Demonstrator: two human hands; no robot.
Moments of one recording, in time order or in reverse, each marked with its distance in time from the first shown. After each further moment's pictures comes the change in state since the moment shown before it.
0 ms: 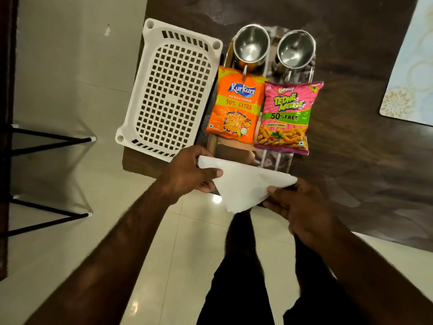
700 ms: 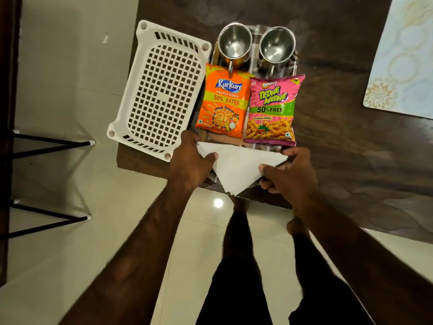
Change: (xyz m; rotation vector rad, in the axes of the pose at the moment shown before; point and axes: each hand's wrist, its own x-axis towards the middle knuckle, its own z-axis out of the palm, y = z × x) left_hand 0.012 -0.001 0.040 0.279 0.407 0.102; right_hand 0.000 -0.037 0.013 -0.518 0.265 -0.141
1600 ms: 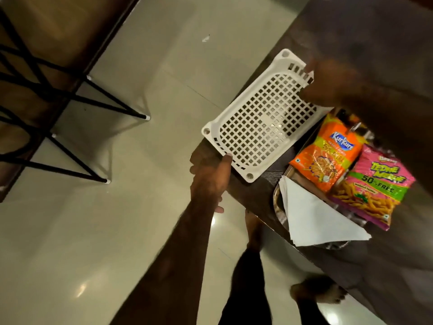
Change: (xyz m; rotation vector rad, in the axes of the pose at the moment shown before) left_hand 0.003 -0.069 -0.086 -0.690 0.107 -0.724; right_hand 0.083 -0.264 0.167 -1.149 -0.091 -0.959
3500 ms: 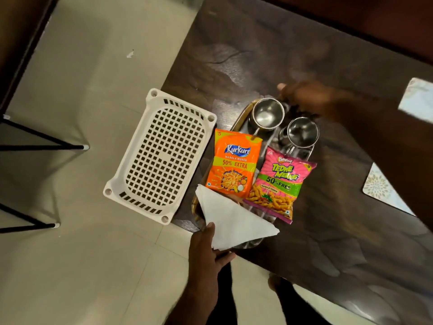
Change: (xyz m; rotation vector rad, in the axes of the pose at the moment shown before) left_hand -0.085 -0.093 0.116 -0.503 -0.261 -0.051; right_hand -0.040 0.178 -0.045 0.606 -0.199 0.459
